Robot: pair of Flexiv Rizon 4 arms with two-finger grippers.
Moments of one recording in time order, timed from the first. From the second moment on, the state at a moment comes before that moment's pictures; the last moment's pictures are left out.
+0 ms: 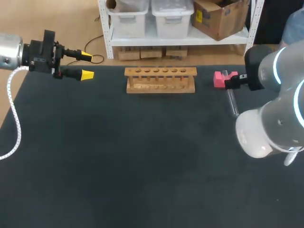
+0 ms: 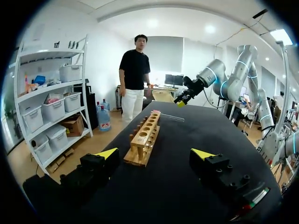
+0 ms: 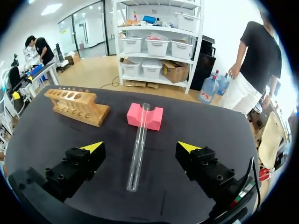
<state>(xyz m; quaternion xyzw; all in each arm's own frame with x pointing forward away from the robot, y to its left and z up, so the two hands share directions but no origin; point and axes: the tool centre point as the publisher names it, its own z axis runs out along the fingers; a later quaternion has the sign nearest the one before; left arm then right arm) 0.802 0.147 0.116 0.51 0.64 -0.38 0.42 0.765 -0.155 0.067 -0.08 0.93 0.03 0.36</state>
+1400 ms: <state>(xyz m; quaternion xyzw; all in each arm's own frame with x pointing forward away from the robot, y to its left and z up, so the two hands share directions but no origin) 0.802 0.147 0.116 0.51 0.64 -0.38 0.42 0.787 -0.146 -0.012 -0.07 0.94 -0.01 0.34</state>
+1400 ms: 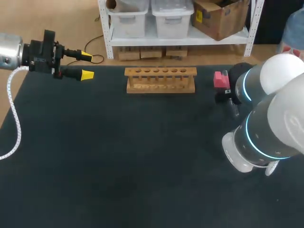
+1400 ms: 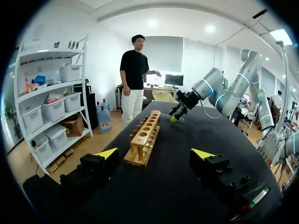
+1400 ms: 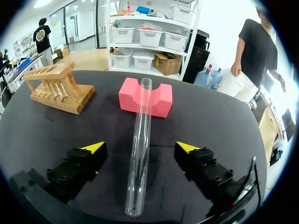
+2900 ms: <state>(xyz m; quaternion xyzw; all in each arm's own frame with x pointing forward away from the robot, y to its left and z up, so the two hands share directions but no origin) 0.802 0.147 0.116 0.51 0.64 -0.38 0.42 0.790 -0.142 0.009 -0.04 0.94 0.00 0.33</state>
